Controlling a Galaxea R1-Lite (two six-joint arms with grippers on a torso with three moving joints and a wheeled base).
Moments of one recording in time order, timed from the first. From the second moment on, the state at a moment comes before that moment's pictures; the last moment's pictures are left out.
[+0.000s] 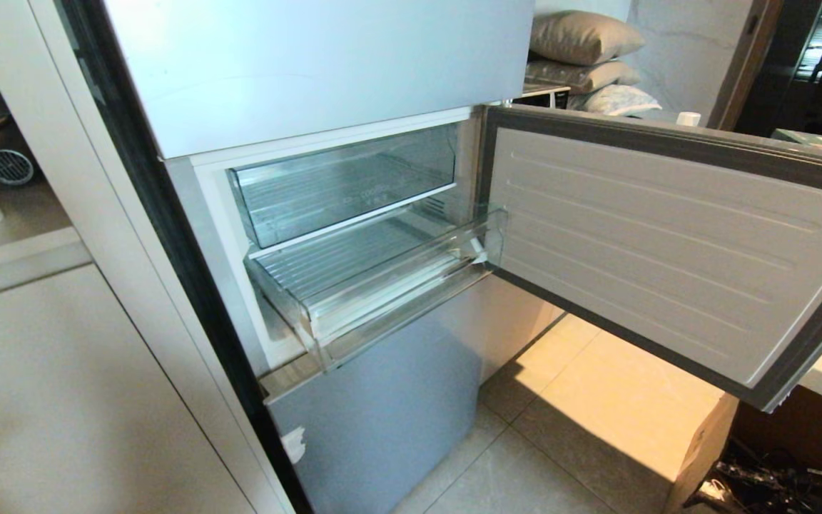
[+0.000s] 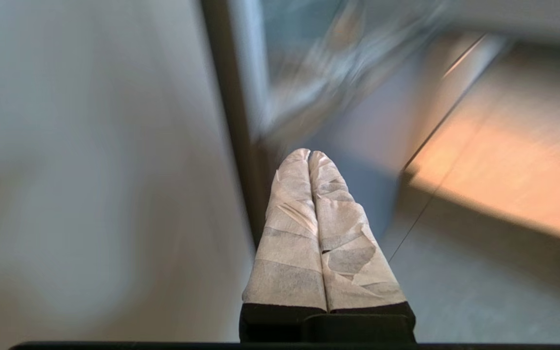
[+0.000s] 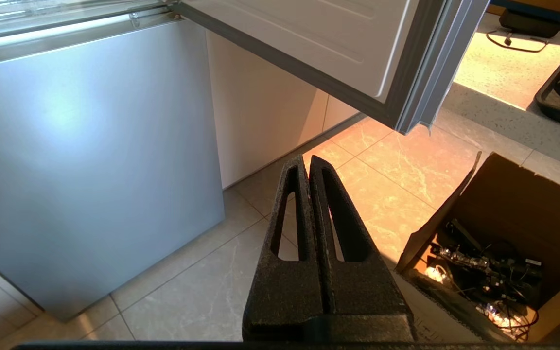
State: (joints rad) left arm 0.00 0.03 -0.11 0.01 -0.08 0.07; right arm 0.00 0.00 0.00 0.00 -0.01 -0.03
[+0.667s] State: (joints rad) left arm -0.11 0.93 -0.31 -0.28 -0.32 0.13; right arm 0.00 0.00 0.00 0.01 -0.02 -0.03
